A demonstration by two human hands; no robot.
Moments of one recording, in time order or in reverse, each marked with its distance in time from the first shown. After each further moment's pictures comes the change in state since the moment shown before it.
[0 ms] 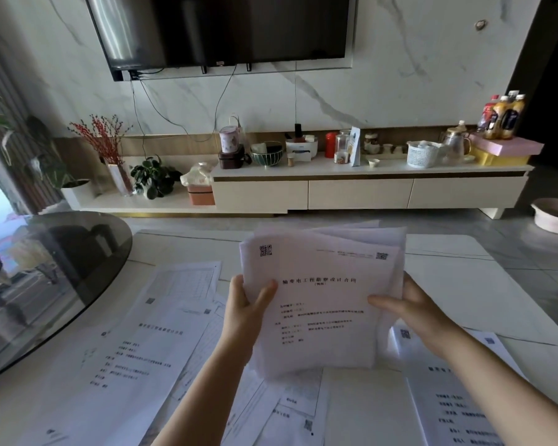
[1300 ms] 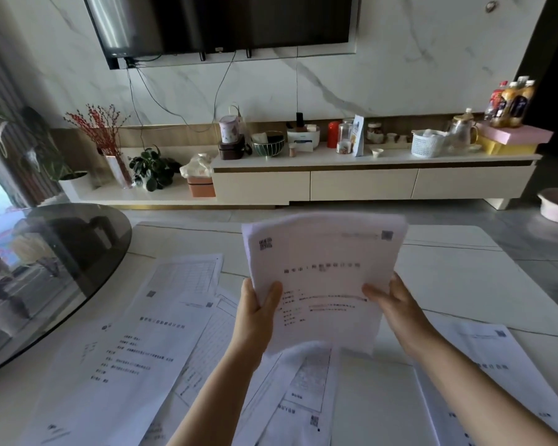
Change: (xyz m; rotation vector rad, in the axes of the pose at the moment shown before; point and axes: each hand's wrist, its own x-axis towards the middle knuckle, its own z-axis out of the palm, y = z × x) left_hand -0.002 -0.020 0.005 0.056 -0.018 -0.010; right_hand 0.010 0.023 0.044 0.164 0.123 -0.047
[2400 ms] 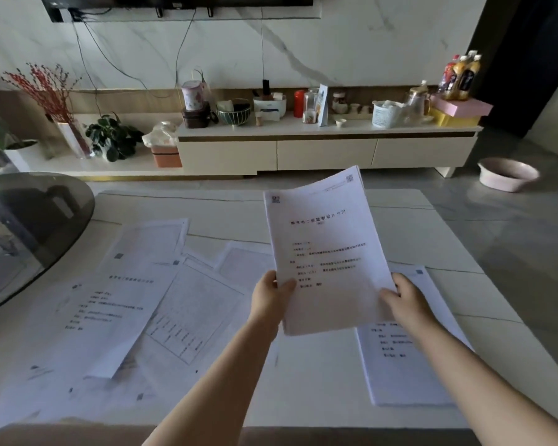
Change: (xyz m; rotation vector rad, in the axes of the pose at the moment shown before) left_hand -0.079 -0.014 0.077 0.170 -0.114 -0.319; right_hand -0.095 0.022 -0.108 -0.448 0.180 0.238
